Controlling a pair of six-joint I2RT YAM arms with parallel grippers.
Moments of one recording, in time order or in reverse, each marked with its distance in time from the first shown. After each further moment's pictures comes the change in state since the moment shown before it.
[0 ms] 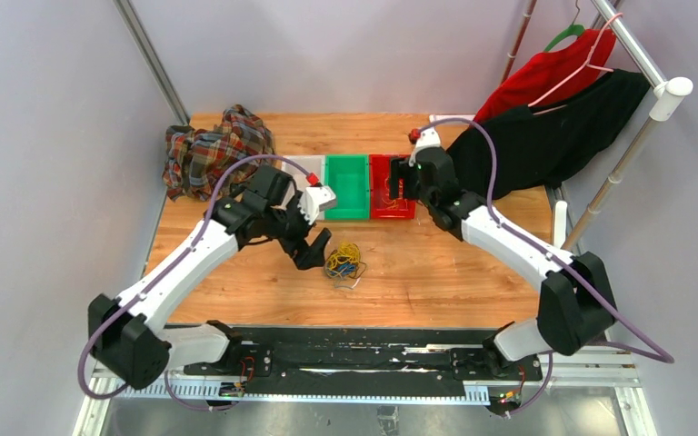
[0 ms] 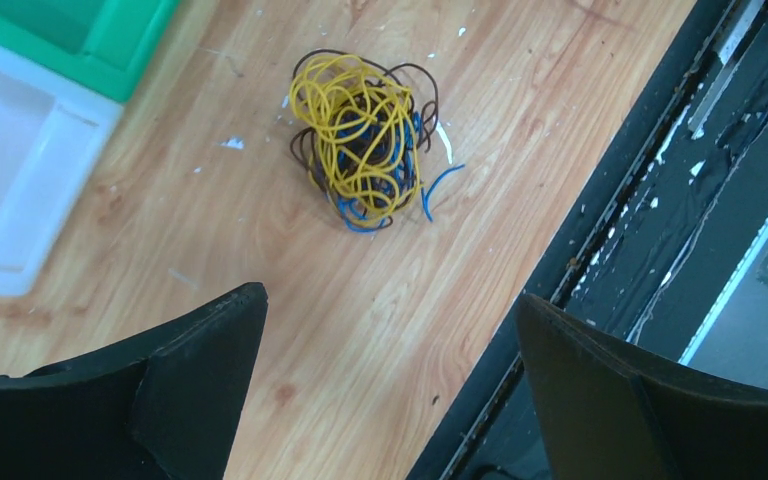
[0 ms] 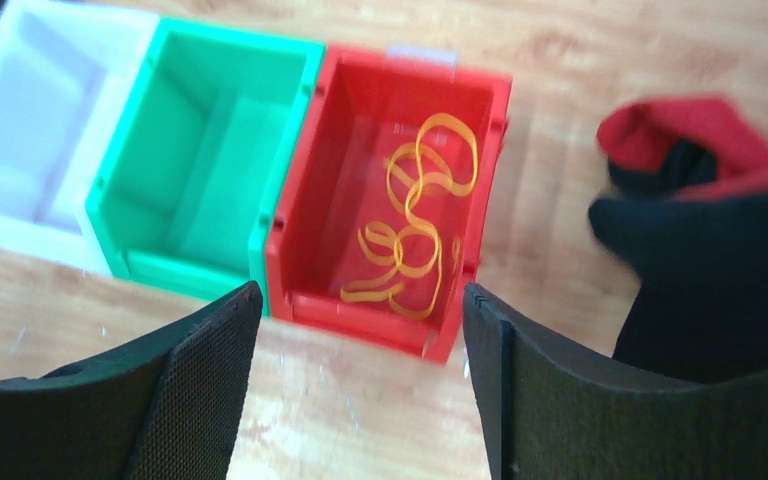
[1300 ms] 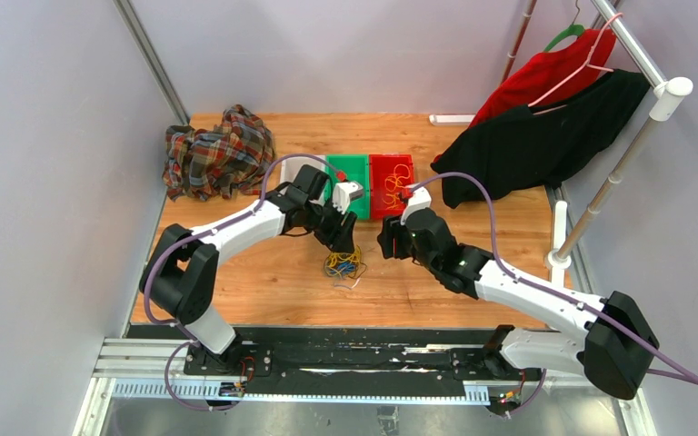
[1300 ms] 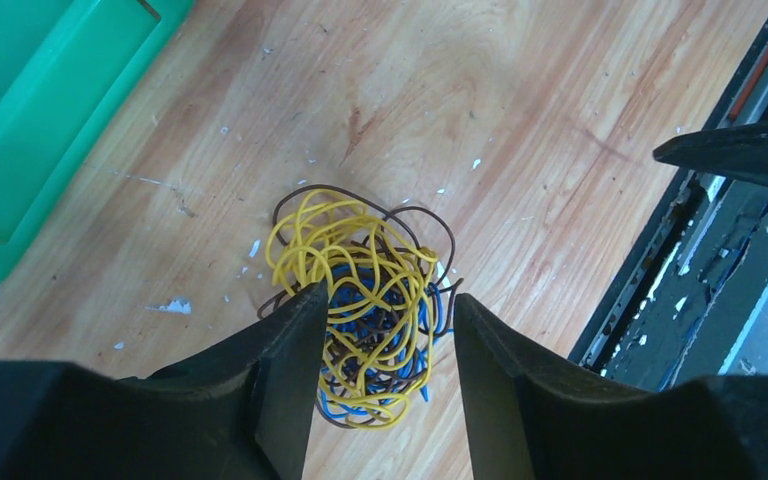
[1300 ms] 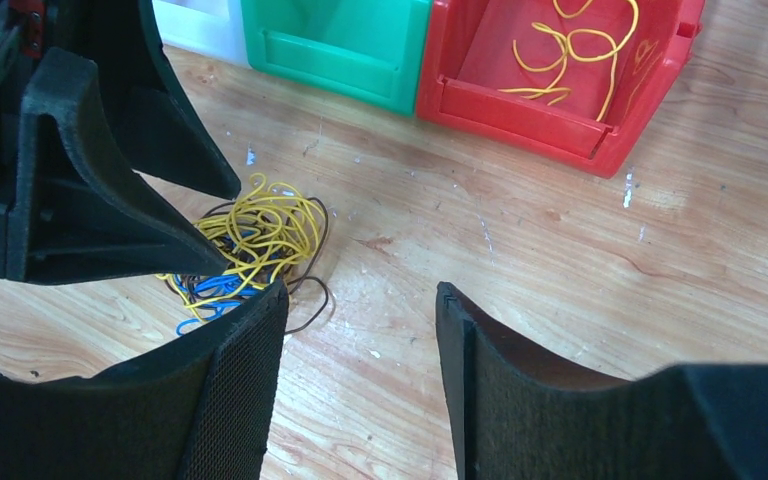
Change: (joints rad) left arm -0.046 0.426 -0.013 0.427 0.104 -0.234; right arm 0.297 -0.320 -0.390 -0.005 0.055 0.199
